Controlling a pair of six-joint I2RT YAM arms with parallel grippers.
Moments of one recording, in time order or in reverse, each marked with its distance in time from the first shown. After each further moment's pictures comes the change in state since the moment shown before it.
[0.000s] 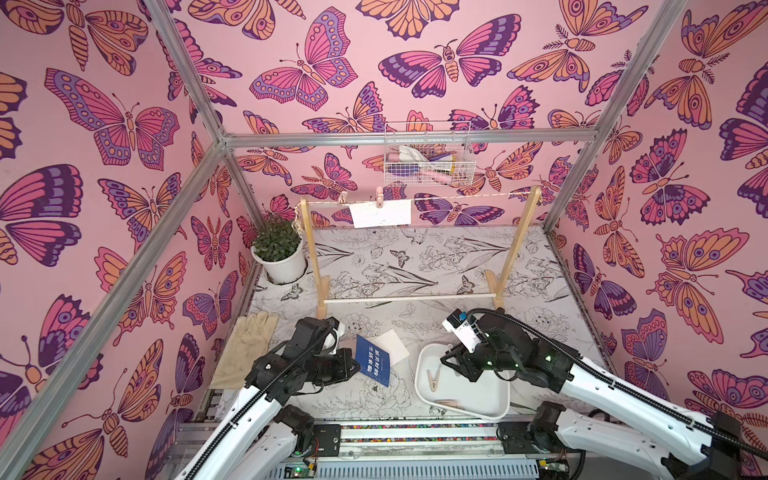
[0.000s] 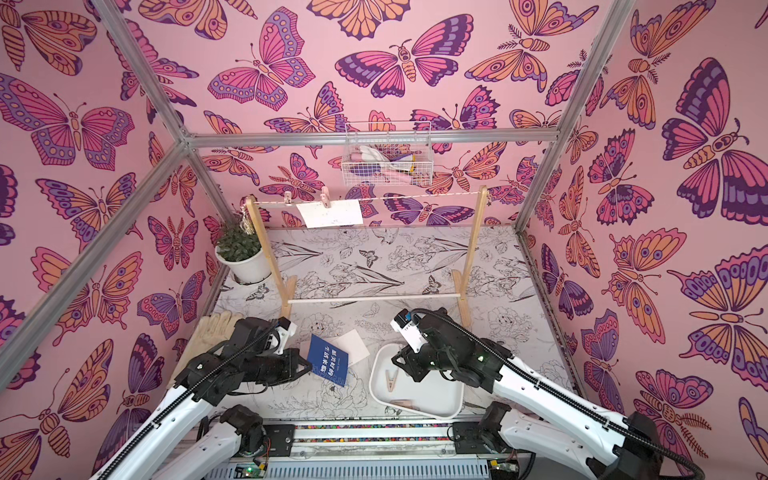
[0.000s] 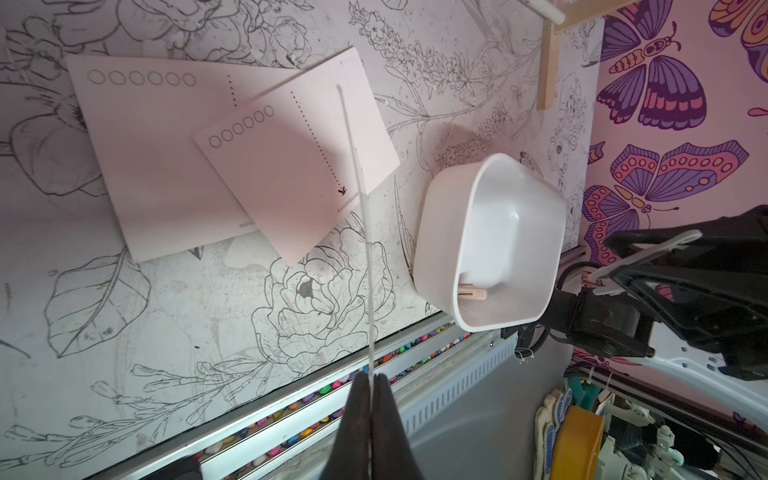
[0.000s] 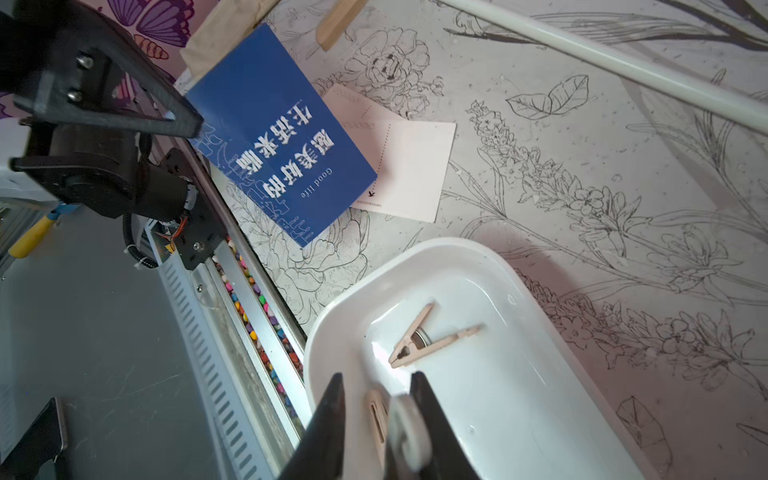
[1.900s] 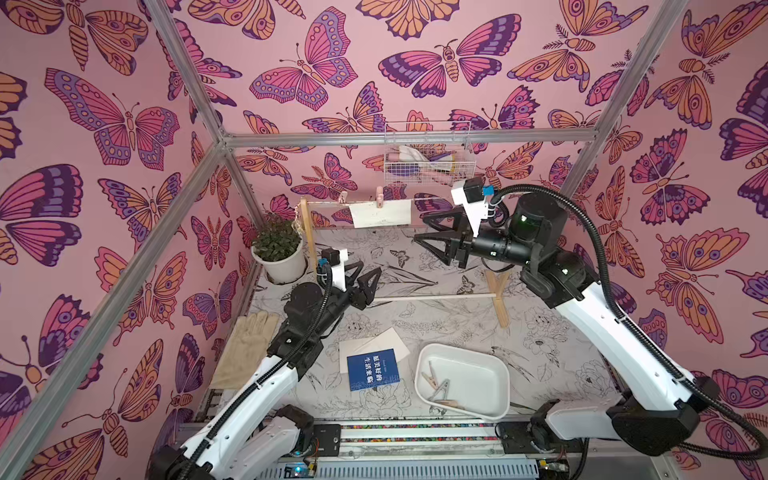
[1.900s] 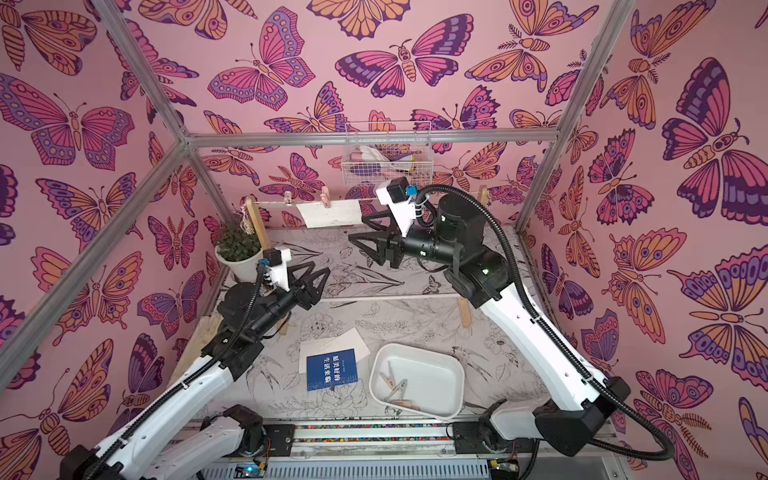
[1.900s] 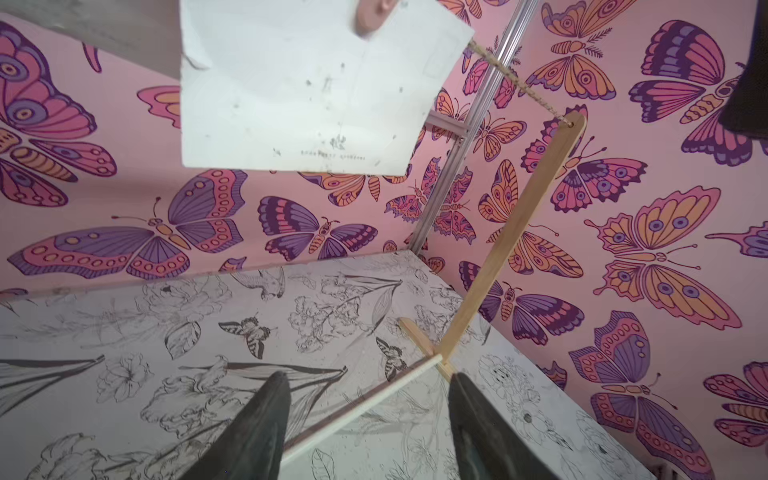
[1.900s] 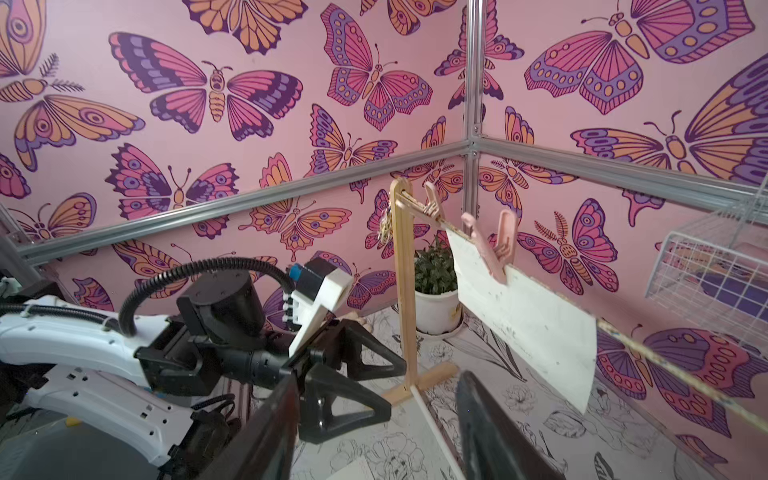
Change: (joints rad) left arm 0.023 0.257 0.012 1.268 -0.198 0.352; right arm -0.259 0.470 0.978 0.283 -0.390 -0.157
